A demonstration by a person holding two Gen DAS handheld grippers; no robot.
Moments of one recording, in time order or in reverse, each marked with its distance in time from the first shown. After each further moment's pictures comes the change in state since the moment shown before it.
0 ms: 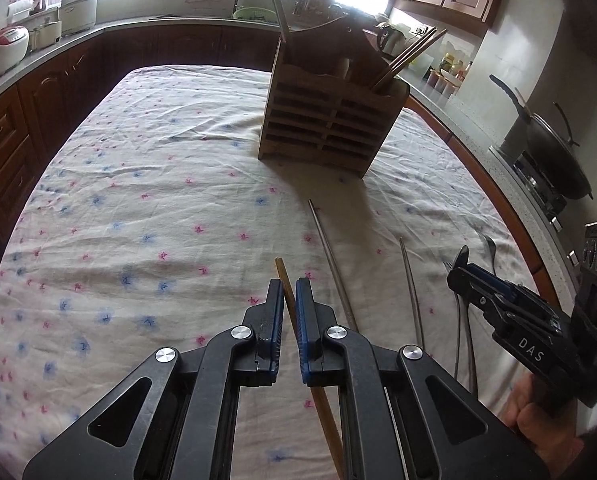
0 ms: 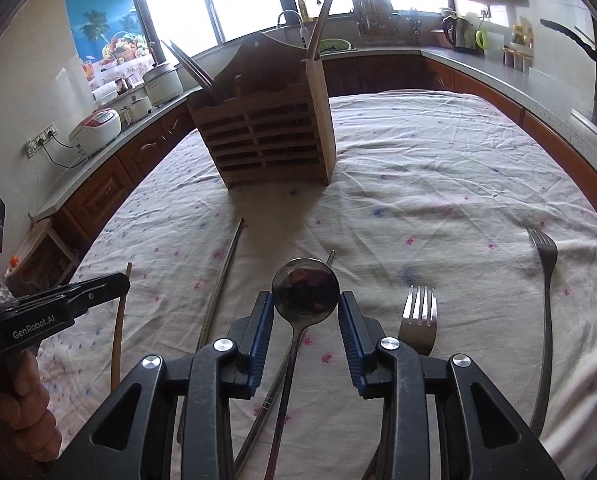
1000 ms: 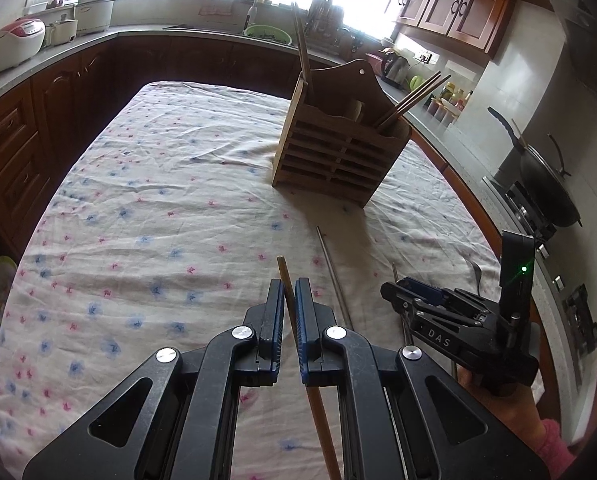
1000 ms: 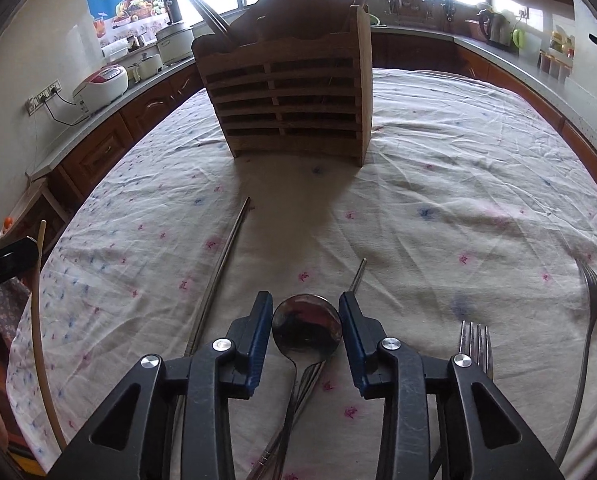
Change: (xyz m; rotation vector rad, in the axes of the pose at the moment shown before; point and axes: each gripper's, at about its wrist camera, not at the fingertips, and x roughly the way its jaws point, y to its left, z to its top) left arm -0.028 0.020 0.008 -0.060 -0.059 -0.022; right arm 0.063 0.017 0.011 -0.102 0.127 0.001
